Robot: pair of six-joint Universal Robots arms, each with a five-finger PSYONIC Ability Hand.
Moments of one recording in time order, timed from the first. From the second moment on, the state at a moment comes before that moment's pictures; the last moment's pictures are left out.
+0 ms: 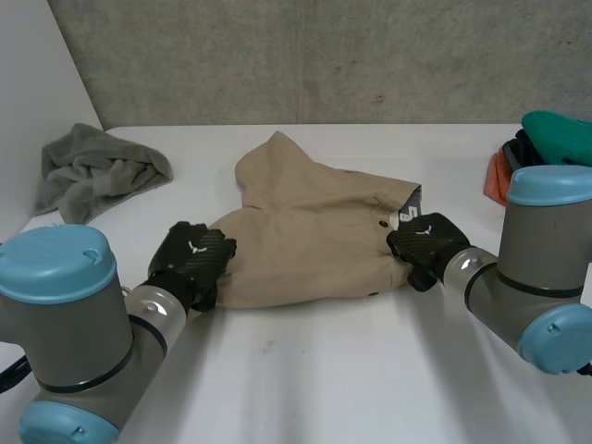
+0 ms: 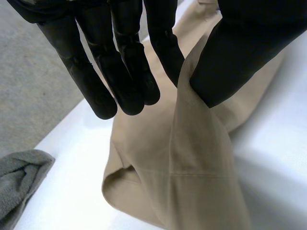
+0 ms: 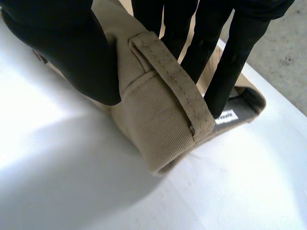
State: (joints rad) left arm 4.17 -1.88 -1.78 3.36 -1.62 3.59; right arm 1.95 -1.03 1.46 0.04 1.40 2.64; left_hand 1.17 1.19 1.19 1.20 0.99; right_hand 1.14 1.18 1.18 1.19 0.99
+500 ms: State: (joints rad) left arm 4.25 -1.80 -1.60 3.07 -1.57 3.54; right arm 1.93 -1.11 1.24 0.33 1.39 2.60; left_hand 0.23 0.23 0.23 0.23 0.06; right_hand 0.57 0.57 0.58 0.57 0.41
